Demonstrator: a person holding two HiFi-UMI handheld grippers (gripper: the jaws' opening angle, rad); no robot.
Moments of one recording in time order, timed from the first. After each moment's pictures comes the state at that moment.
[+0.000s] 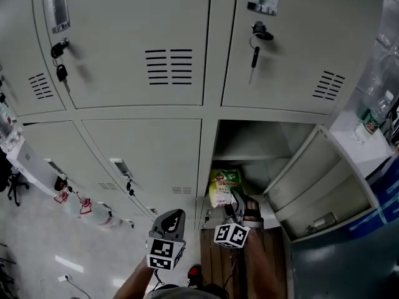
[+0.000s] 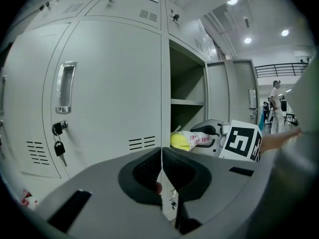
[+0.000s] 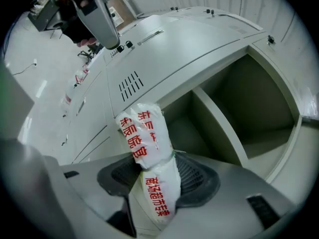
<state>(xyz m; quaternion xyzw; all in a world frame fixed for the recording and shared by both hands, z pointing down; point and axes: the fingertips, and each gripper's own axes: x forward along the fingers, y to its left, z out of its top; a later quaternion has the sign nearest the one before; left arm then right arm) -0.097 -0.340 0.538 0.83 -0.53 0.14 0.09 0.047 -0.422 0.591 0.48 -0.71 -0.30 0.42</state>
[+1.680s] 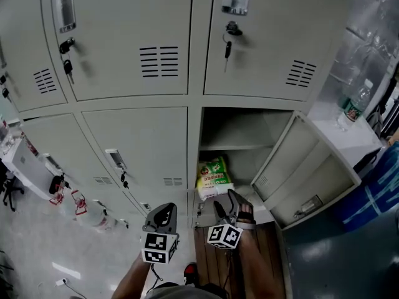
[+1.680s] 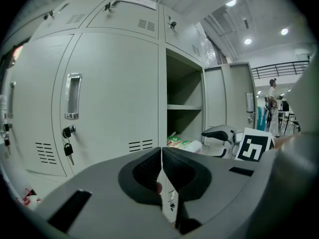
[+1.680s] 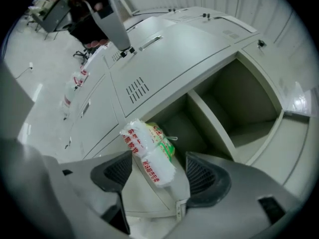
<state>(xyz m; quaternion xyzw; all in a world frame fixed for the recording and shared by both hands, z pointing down) -0.097 -0.318 0.528 0.83 -0.54 0.12 0.08 0.063 -0.374 0.595 0.51 -0.71 -0.27 0.41</state>
